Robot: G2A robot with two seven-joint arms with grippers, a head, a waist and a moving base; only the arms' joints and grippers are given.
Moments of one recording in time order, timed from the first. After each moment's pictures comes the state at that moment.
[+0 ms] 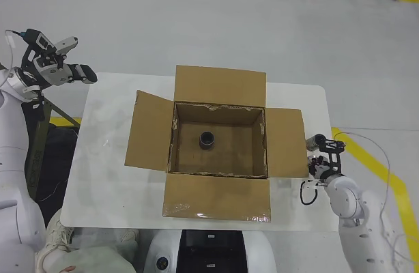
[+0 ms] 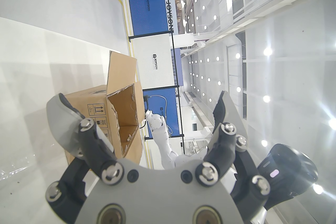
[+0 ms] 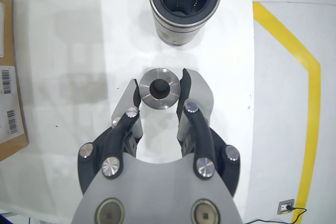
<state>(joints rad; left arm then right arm) 0.70 -0.88 -1.65 -0.94 -0.44 -0.06 -1.40 -1.57 -1.23 1.60 -1.70 -1.10 0.01 0.71</state>
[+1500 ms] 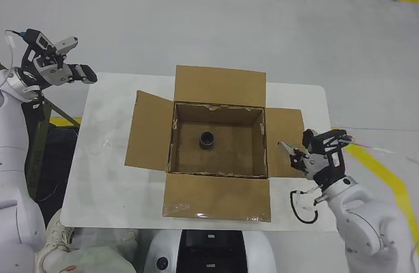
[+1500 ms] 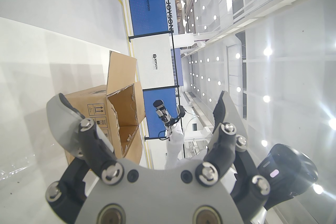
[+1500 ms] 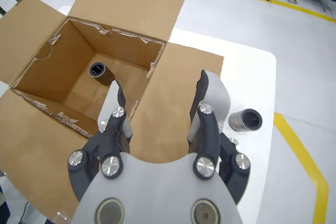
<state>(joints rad) 0.70 -0.88 -1.65 -0.94 -0.44 -0.06 -1.40 -1.73 -1.22 1.54 -2.30 -1.09 -0.18 0.61</state>
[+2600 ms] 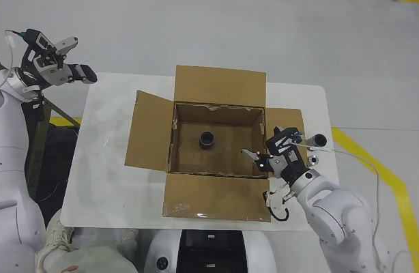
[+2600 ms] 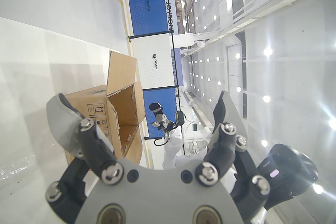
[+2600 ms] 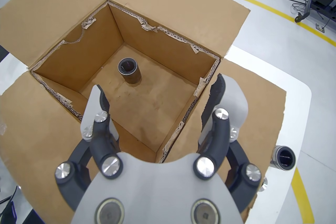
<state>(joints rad) 0.70 -0.88 -1.65 -0.94 -0.44 -0.06 -1.40 -1.60 -1.22 1.32 -2.24 -1.21 -0.18 0.64</state>
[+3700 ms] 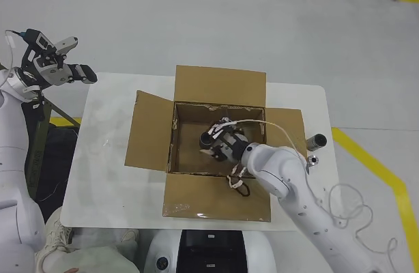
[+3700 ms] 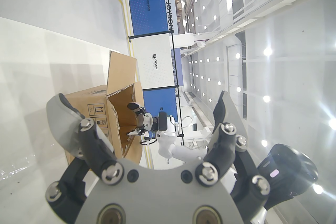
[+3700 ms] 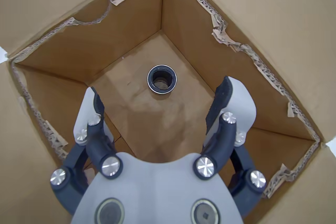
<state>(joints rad) 0.70 -0.88 -1.65 -0.94 -0.44 -0.06 -1.40 -1.10 -1.30 0.91 -1.79 -1.21 -0.21 0.77</state>
